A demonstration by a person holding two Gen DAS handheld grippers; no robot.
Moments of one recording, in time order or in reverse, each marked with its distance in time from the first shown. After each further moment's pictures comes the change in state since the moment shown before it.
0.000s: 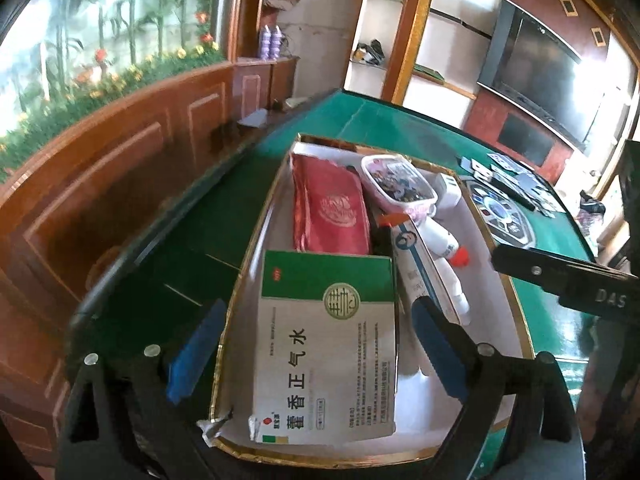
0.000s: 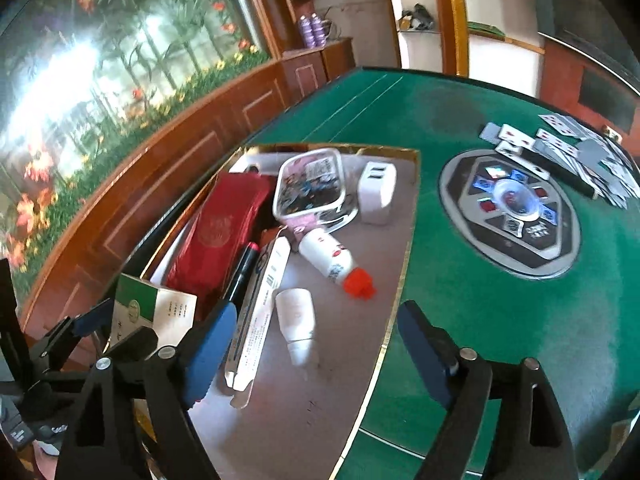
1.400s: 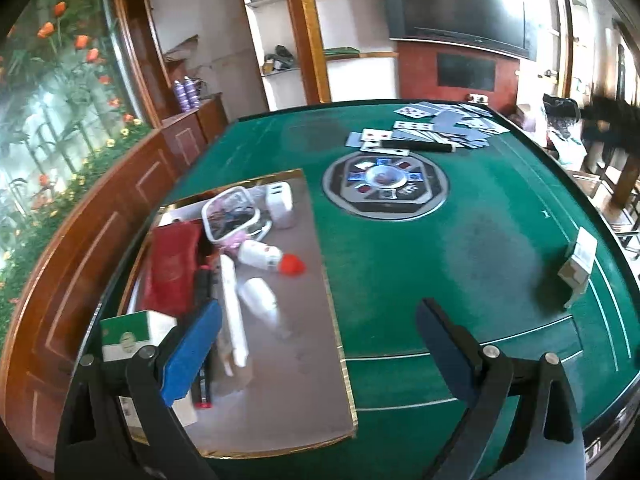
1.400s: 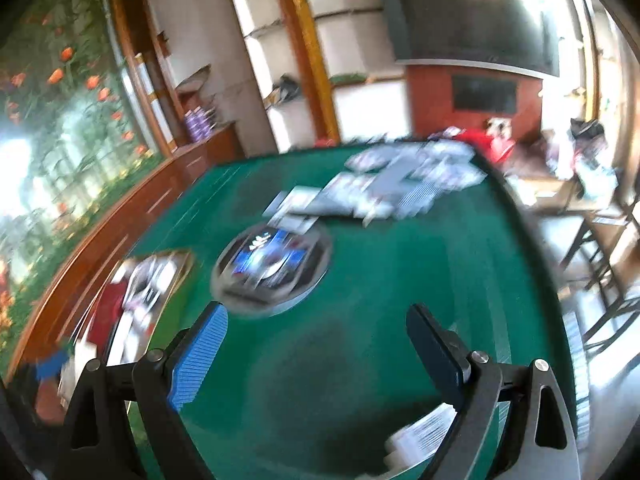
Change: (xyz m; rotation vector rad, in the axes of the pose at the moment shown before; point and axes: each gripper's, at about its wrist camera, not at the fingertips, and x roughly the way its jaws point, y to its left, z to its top) left arm -0.016 -0.197 -0.011 0.381 -0.006 0.007; right arm -0.171 -0.204 -0.015 0.236 -0.283 -0.277
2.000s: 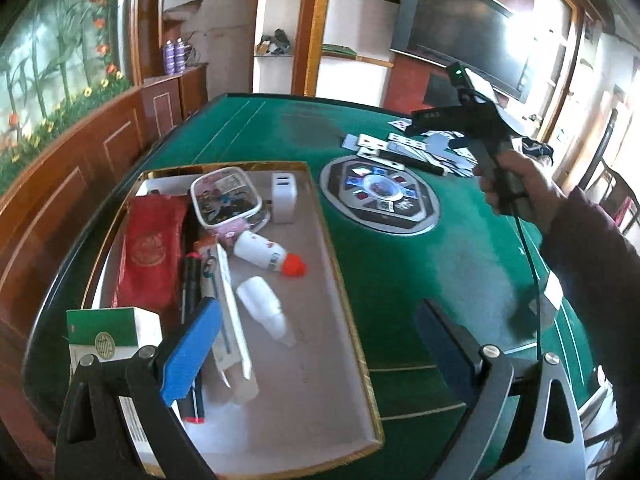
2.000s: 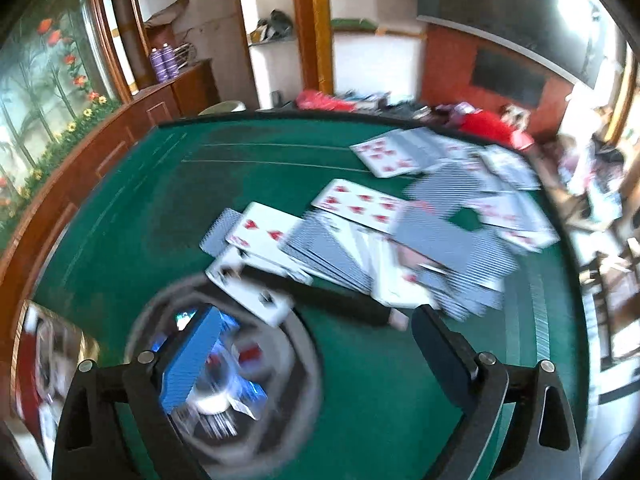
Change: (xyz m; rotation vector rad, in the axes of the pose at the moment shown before) left arm 0.021 0.064 0.001 -0.184 0.026 -0.196; right arm 0.241 0.030 0.102 -0.104 0.264 -0.054
